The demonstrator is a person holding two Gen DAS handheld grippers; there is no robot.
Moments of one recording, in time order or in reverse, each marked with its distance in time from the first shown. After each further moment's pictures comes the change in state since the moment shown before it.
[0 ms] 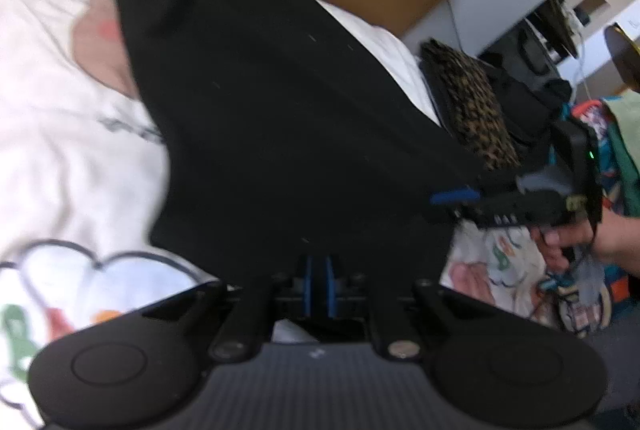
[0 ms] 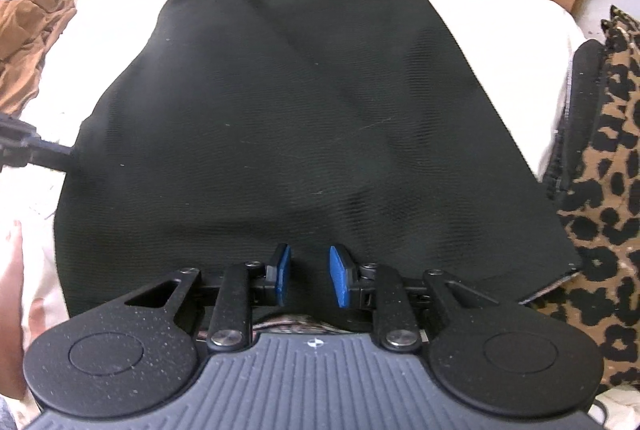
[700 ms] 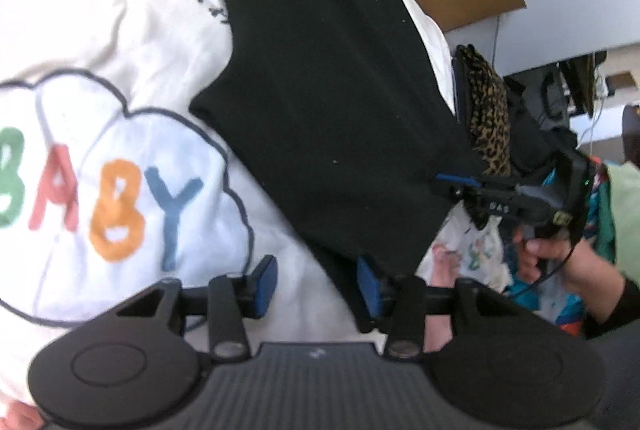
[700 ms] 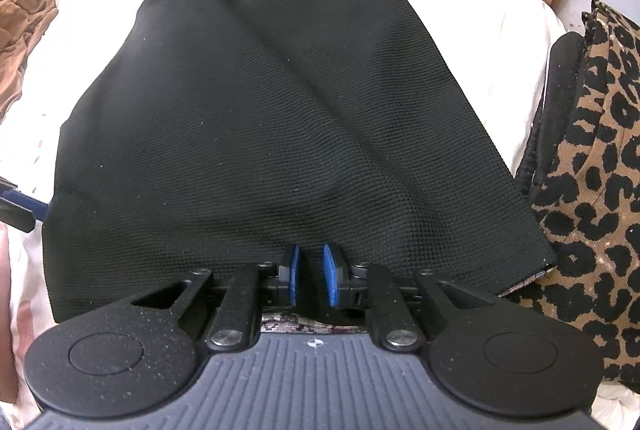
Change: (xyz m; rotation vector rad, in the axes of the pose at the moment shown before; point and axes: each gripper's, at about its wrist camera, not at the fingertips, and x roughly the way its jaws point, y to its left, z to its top) left arm -0.005 0.036 -0.043 -0.330 0.082 -0.103; right arm -0.002 -0.002 0.001 0.015 0.013 -0.029
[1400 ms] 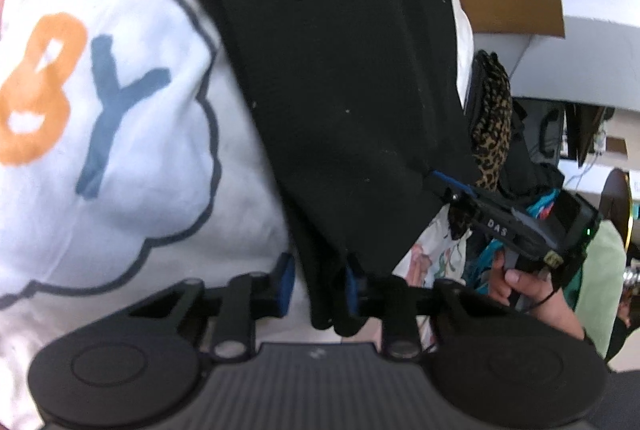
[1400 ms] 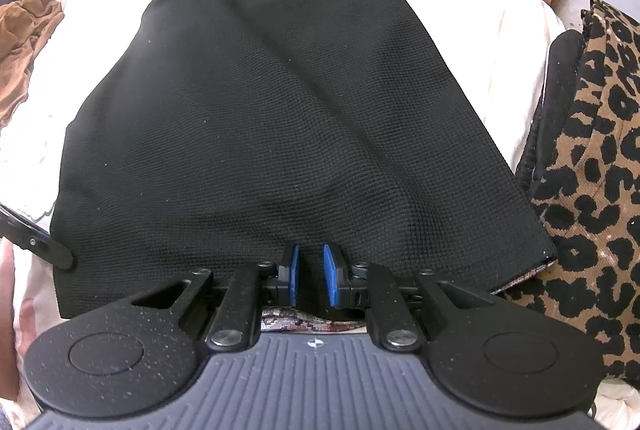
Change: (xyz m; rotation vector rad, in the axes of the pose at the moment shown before) left arm 0.055 0.018 -0.010 -0.262 0.095 -0.134; right arm -0.006 -0.001 -0.008 0.007 -0.021 0.023
